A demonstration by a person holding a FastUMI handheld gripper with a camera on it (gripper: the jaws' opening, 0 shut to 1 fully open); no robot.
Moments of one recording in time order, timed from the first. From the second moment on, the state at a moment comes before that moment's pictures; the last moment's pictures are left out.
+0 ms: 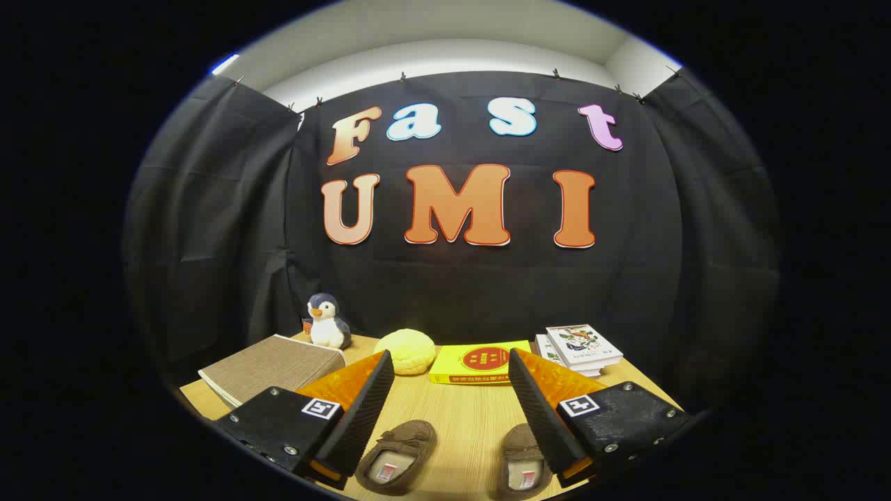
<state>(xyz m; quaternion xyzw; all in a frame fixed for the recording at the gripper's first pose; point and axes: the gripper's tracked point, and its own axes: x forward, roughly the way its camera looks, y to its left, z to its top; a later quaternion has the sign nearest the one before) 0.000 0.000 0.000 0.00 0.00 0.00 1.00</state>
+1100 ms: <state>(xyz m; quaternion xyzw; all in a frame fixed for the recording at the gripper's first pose) 0.002 0.054 -0.042 0.00 0.04 0.00 1.00</state>
